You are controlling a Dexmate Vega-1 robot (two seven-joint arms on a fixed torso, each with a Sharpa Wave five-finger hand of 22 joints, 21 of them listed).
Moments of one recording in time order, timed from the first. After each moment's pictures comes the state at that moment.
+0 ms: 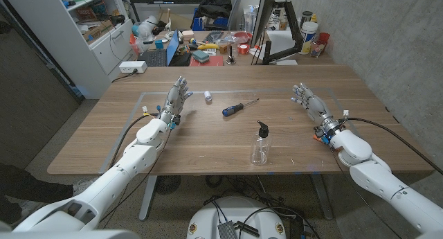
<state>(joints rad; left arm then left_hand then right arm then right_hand) 0.86 0.51 0.39 -1.31 -0.64 -0.28 -0.02 0.00 0.06 0.34 0.19 0.25 -0.18 -0.08 0.19 0.18 -0.17 -0.12 0.20 0.18 -0.17 -0.03 0.19 0.18 -0.17 -0.03 0.68 0.19 -1.11 -0.73 -0.30 -1.50 0.55 0.47 0.07 0.22 -0.09 0.15 -0.04 0.23 0.02 0.12 0.19 0.19 0.02 0.14 0.20 0.19 -0.04 0.10 0.18 0.17 -0.06 0.04 0.58 0.17</state>
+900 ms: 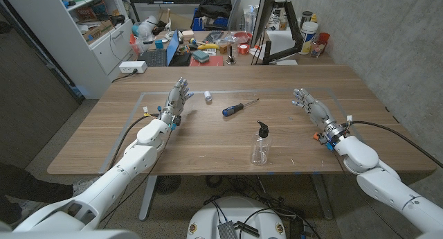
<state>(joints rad) 0.86 0.51 0.39 -1.30 -0.64 -0.28 -0.03 0.00 0.06 0.34 0.19 0.25 -0.18 -0.08 0.19 0.18 -0.17 -0.12 0.20 0.18 -0.17 -0.03 0.19 0.18 -0.17 -0.03 0.68 0.19 -1.19 -0.78 -0.28 -1.55 0.51 0.53 0.04 0.21 -0.13 0.12 -0.05 0.24 0.01 0.12 0.19 0.19 0.01 0.15 0.20 0.19 -0.05 0.11 0.18 0.17 -0.05 0.03 0.56 0.17</state>
